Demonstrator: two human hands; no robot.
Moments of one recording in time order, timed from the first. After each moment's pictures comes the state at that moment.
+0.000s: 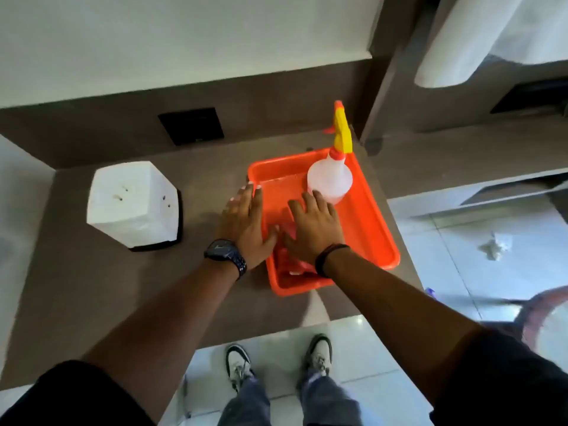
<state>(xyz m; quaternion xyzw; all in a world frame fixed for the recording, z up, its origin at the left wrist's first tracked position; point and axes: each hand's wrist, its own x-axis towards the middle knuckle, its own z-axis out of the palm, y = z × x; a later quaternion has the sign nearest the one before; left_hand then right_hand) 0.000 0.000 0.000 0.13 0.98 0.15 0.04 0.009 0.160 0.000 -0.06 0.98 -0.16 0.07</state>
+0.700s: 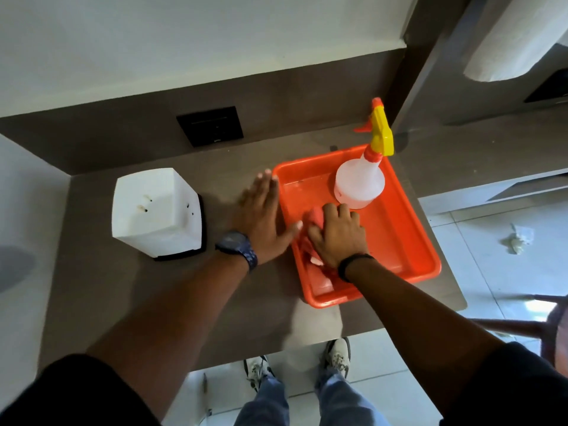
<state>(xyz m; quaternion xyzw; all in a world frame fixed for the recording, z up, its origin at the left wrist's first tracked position) -0.037 -0.035 0.004 0.18 0.97 0.16 0.05 -0.004 0.139 -0.019 0.06 0.97 -0.21 0.04</state>
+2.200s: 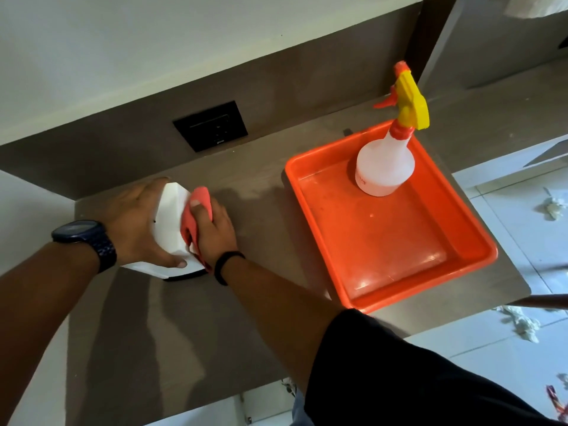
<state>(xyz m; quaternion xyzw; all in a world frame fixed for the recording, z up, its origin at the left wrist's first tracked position) -0.084 -0.207 0.085 0.14 0.97 -0.02 0.19 -0.058 -0.101 -0.025 0.14 0.63 -0.76 0.11</state>
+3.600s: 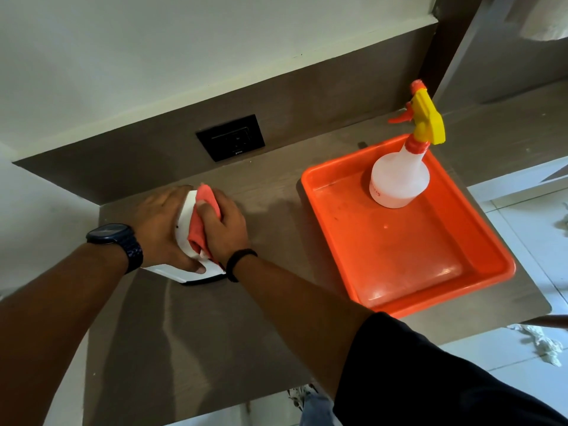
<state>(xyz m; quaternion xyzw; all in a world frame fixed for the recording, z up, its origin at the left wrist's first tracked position) -0.088 -0.218 0.081 0.14 0.97 0.00 0.18 -0.064 -0.102 0.002 0.09 0.63 -0.77 0.03</state>
